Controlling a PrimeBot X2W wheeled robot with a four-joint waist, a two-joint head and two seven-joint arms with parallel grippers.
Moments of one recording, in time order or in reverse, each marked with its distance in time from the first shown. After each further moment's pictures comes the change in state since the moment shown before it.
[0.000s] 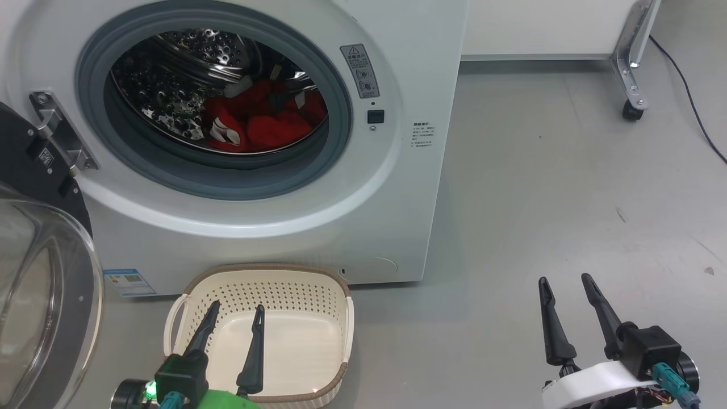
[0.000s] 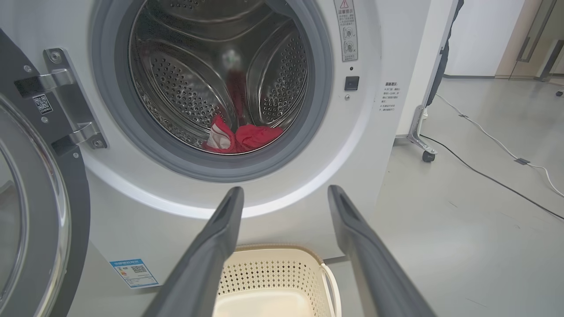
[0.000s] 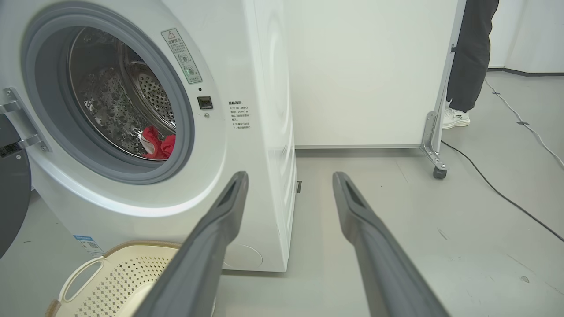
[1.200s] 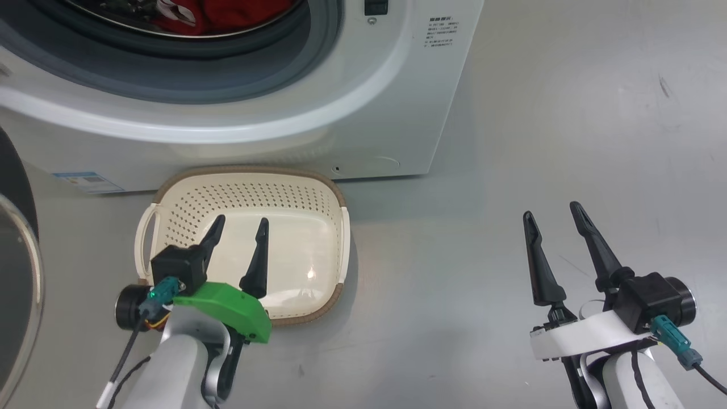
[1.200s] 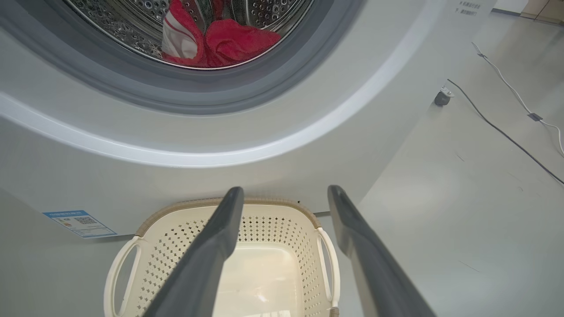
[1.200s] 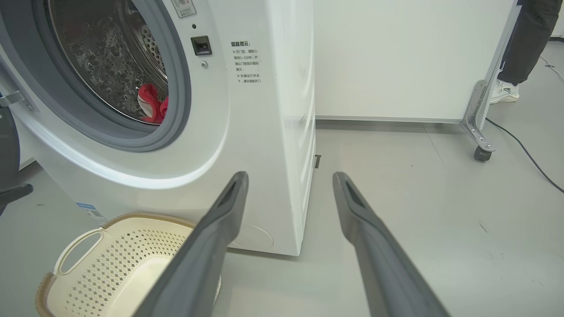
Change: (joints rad) left arm -0.299 -0.002 -0.043 0.141 -0.125 -0.010 0.114; right arm -0.128 -0.002 0.026 -0.090 -0.063 0.036 0.000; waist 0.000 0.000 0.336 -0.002
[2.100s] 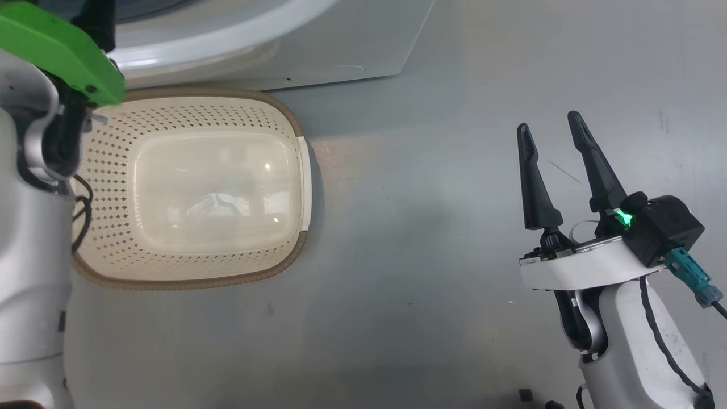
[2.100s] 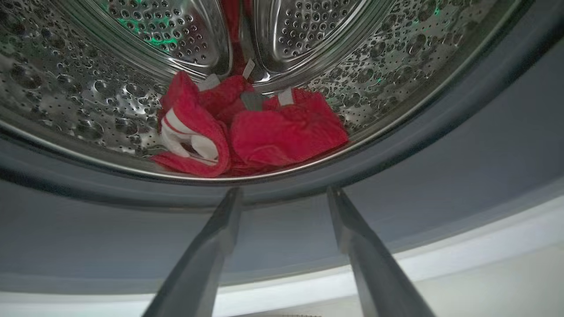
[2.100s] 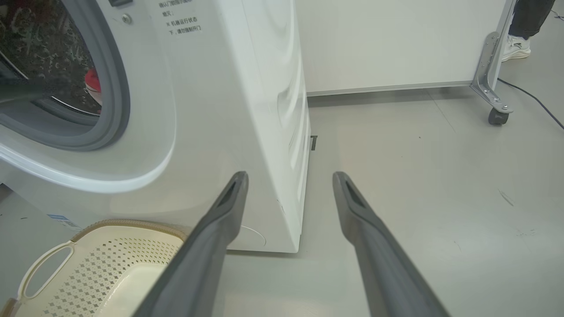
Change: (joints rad) left arm -0.590 0.158 0.167 0.005 -0.138 -0.093 0.393; right arm -0.220 -0.007 0.052 -0.022 0.083 -0.002 0.000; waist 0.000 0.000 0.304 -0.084
